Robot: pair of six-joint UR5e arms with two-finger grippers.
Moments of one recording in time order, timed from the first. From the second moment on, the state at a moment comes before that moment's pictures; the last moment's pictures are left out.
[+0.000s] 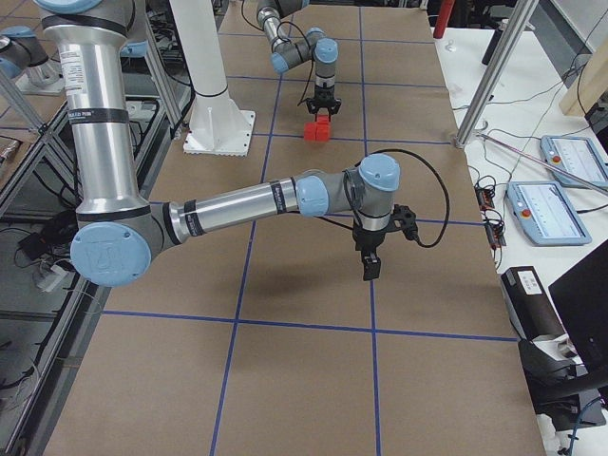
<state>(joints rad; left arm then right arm) -0.49 -2.37 -1.52 -1.55 -1.90 0.34 1.39 -1.48 1.75 -1.66 2.21 0.07</state>
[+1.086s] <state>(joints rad) -0.48 -2.37 -1.51 -1.55 -1.90 0.34 1.39 -1.48 1.75 -1.66 2.21 0.07</state>
